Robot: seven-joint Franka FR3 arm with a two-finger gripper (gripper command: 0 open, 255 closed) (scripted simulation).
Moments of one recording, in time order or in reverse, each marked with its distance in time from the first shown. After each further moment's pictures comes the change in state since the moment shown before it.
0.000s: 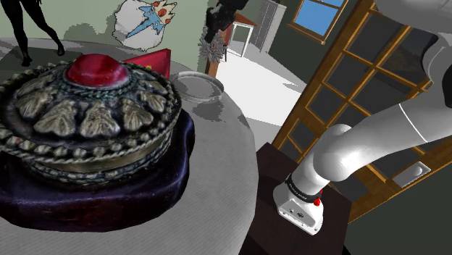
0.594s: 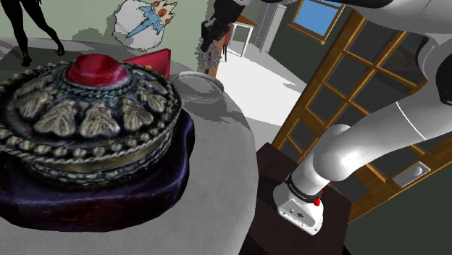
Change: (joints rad) arm -0.007 0.036 -0.009 -0.066 -0.002 0.100 -0.023
